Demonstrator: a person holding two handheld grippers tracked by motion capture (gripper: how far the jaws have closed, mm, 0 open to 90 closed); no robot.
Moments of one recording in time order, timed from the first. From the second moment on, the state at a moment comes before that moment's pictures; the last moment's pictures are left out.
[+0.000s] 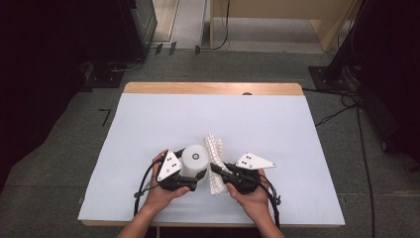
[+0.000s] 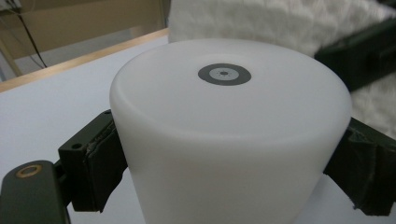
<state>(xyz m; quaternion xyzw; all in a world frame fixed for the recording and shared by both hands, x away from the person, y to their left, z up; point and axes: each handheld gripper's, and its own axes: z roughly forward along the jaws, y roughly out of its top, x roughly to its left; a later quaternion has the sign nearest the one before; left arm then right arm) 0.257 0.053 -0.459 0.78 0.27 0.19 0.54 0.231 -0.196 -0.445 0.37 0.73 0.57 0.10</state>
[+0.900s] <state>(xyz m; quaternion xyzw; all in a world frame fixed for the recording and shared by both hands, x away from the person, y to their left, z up) 0.261 0.059 -0.464 0.76 0.29 0.24 0.53 0.237 -0.192 -0.460 0.38 0.74 0.55 0.09</state>
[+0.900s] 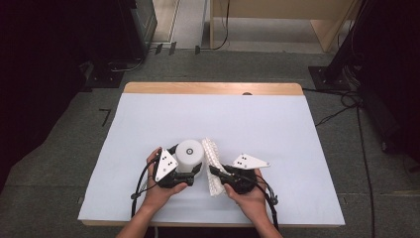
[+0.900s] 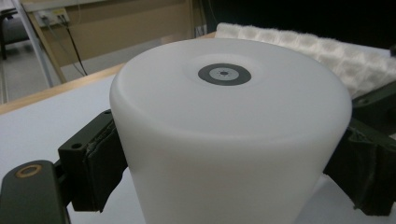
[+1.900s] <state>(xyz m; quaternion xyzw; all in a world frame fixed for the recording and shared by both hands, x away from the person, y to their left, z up) 0.265 0.078 -0.457 0.71 0.37 0.16 0.58 0.240 -0.178 -0.479 0.39 0.76 0.52 0.08</state>
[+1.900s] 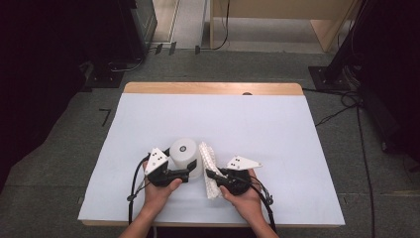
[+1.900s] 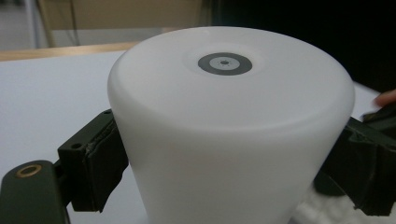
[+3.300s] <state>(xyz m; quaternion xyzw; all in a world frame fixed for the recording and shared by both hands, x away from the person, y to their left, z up) 0.260 0.063 -0.461 0.77 0.29 0.16 0.55 0.237 -0.181 -0.459 0.38 0.75 0.53 0.11</state>
